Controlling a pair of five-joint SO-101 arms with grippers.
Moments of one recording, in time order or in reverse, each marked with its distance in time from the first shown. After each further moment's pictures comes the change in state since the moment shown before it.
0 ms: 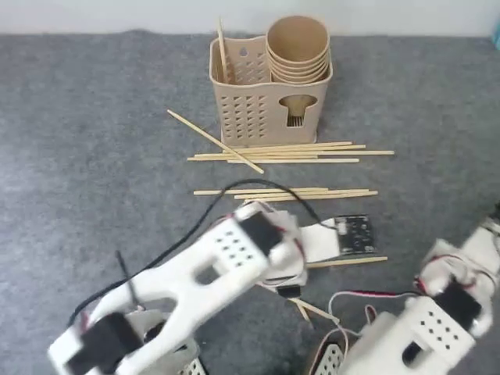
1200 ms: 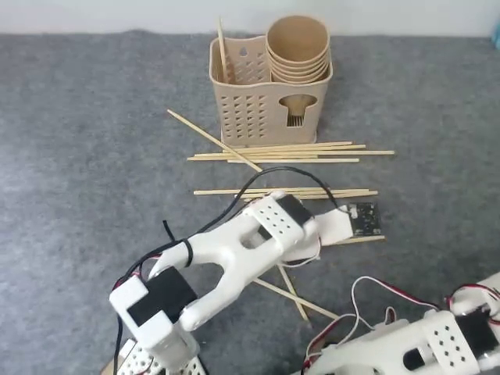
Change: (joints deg) left arm -2.9 24.1 -11.3 -5.5 0.3; right arm 18.8 -0.1 4.1 -17.6 -0.4
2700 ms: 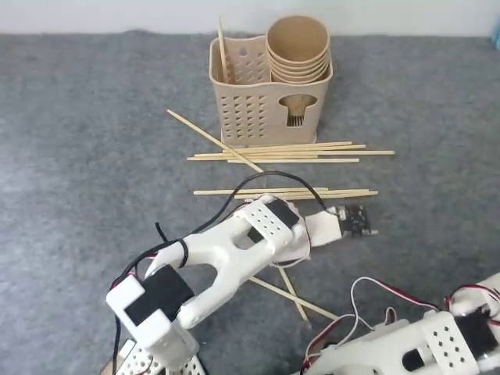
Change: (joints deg) left arm -2.3 -0.2 8.1 -10.9 -2.4; right arm 0.0 -0.6 0.0 0.0 0.0
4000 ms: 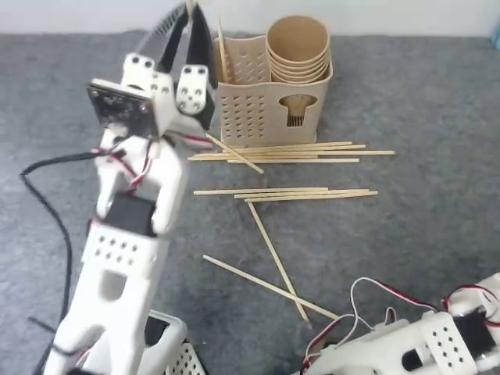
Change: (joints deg) left arm -30.2 -47.6 -0.1 -50.2 31.8; right arm 0.1 0.0 2.0 4.8 0.0
